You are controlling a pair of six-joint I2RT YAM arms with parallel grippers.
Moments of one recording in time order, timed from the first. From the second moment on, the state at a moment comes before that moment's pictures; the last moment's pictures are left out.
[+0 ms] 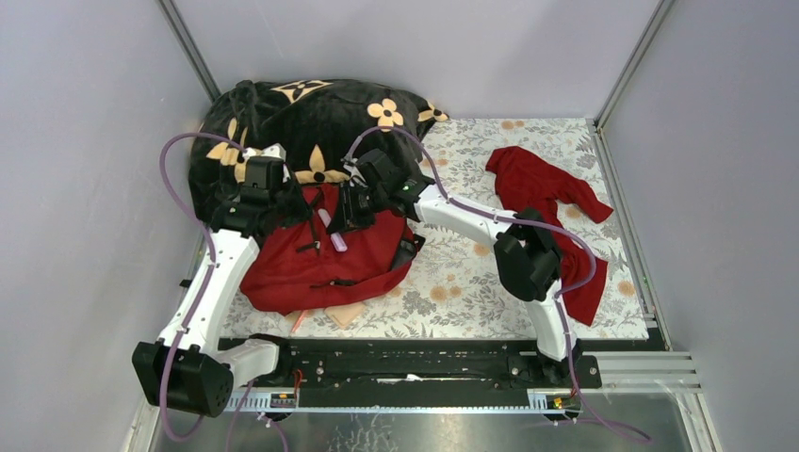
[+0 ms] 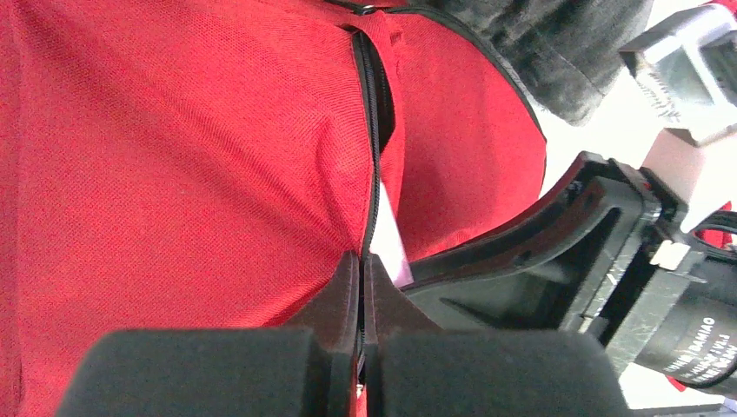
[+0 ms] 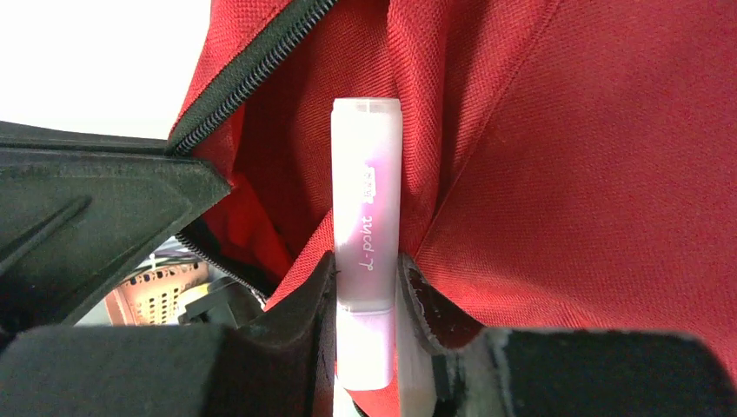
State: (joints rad) left arm -0.16 1.14 1.11 -0.72 0.04 -0.50; right arm 0.87 2.10 1.78 -0.36 -0.44 0.75
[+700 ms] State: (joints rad) left arm -0.14 1.09 1.06 -0.67 0.12 -0.49; right arm 0.88 2.34 2.12 -0.39 -0.43 0.86
